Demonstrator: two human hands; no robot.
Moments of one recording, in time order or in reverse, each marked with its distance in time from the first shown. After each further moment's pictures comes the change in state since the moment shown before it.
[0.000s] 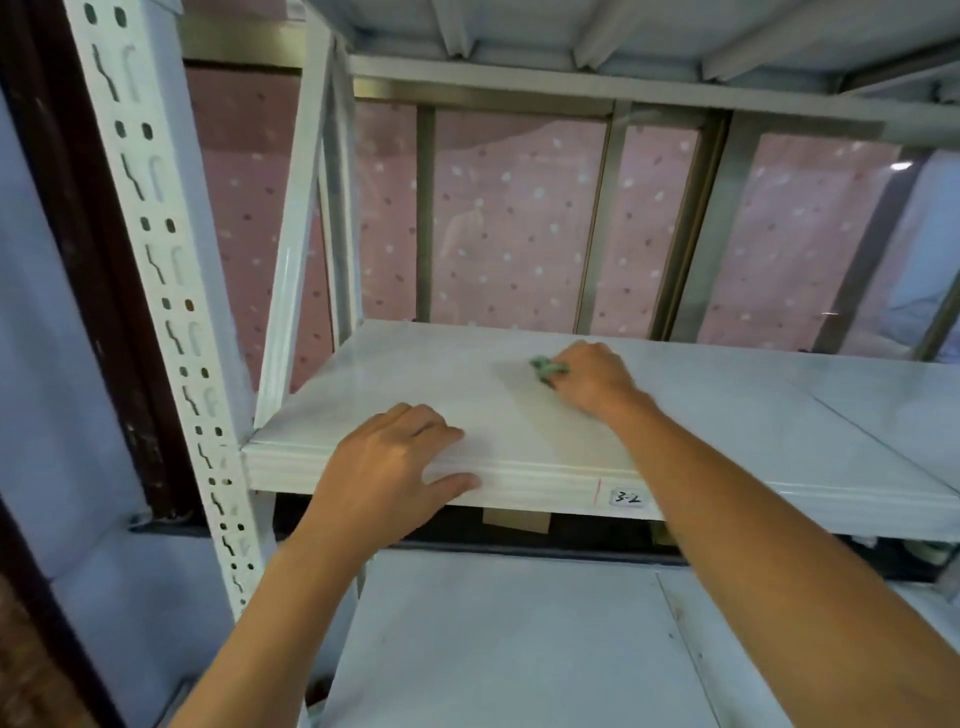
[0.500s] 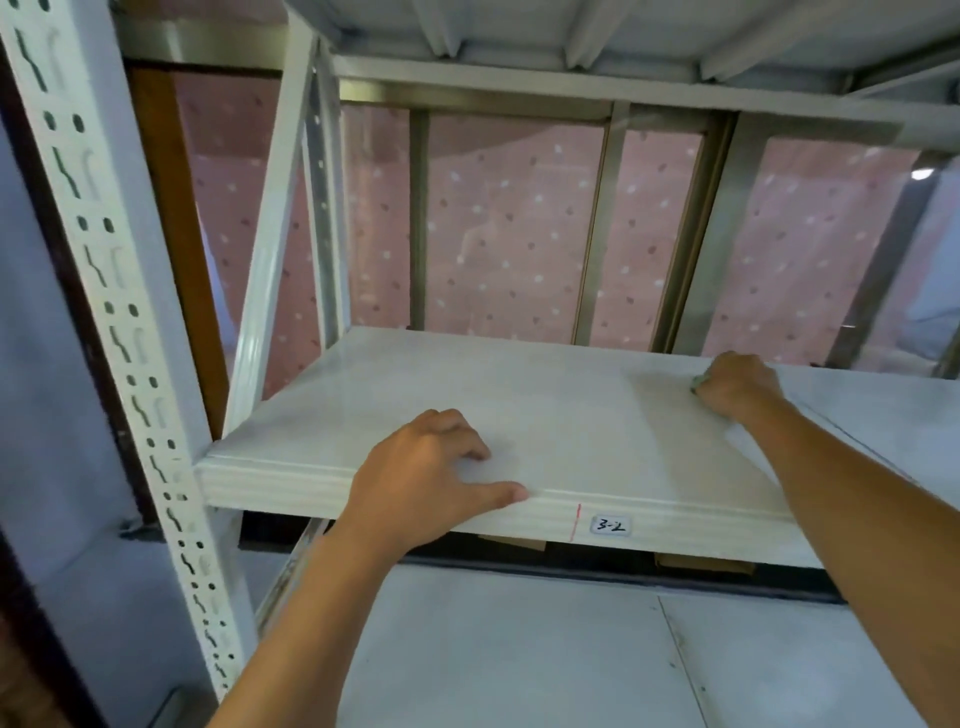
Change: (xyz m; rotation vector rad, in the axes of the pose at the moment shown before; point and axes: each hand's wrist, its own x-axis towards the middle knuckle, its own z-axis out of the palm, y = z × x) left_hand 0.041 0.040 0.029 -0.186 -0.233 -0.254; right_hand 0.045 0.171 -0.040 -0.190 0.074 0.374
